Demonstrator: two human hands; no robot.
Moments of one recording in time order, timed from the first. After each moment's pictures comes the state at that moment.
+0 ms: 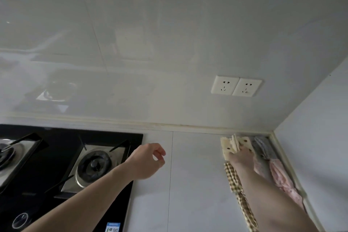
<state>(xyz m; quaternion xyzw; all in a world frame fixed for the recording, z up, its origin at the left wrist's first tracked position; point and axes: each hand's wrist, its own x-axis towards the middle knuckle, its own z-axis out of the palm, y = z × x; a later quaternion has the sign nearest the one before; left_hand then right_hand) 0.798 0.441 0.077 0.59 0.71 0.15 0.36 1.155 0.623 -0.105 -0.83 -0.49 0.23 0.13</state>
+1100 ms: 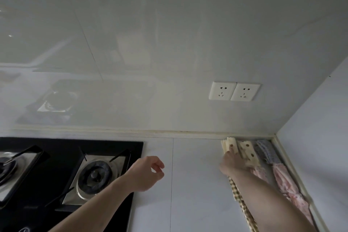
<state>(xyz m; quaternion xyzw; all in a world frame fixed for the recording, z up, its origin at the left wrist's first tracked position) 0.798 0.444 0.070 0.58 0.71 0.11 0.38 1.102 0.600 -0.037 -0.72 -0.66 0.16 -0.16</state>
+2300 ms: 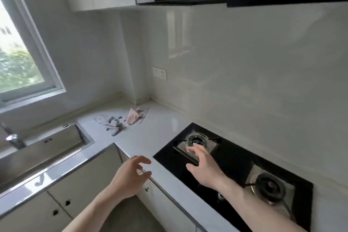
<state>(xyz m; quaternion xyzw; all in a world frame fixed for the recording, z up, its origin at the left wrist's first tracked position) 0.390 -0.119 0.178 0.31 0.90 0.29 0.12 0.525 0.119 0.172 -0.20 -0.88 0.42 0.06</state>
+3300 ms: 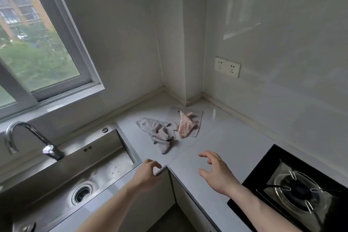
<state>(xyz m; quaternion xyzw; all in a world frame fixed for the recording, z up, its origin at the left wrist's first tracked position) -0.046 -0.188 0.071 0.20 0.93 0.18 0.24 0.095 0.053 0.101 -0.19 -0.87 0.45 -0.04</state>
